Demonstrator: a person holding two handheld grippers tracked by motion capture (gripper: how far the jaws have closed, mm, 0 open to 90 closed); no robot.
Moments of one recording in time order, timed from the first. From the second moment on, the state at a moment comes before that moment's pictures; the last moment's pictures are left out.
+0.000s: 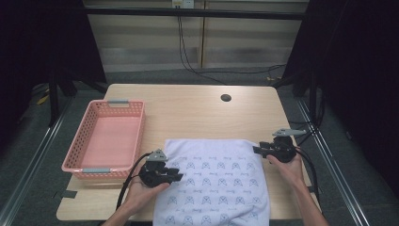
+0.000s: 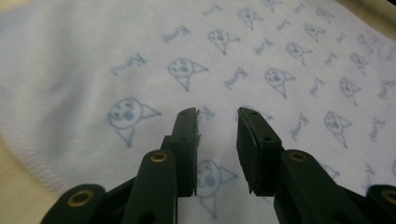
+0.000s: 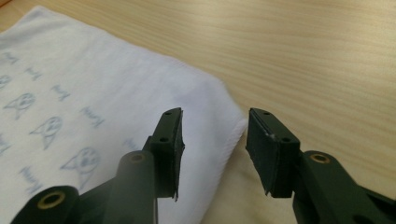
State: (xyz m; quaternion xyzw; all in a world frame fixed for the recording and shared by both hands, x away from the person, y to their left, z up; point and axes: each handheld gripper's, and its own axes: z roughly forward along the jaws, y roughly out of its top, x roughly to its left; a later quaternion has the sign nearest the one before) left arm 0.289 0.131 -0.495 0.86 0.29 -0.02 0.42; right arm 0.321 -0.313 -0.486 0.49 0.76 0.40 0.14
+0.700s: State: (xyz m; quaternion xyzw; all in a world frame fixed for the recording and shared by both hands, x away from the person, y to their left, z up) left arm 0.273 0.122 -0.493 0.85 0.27 -0.05 0.44; right arm 0.296 -0.317 -0.497 0.48 0.79 0.37 0.11
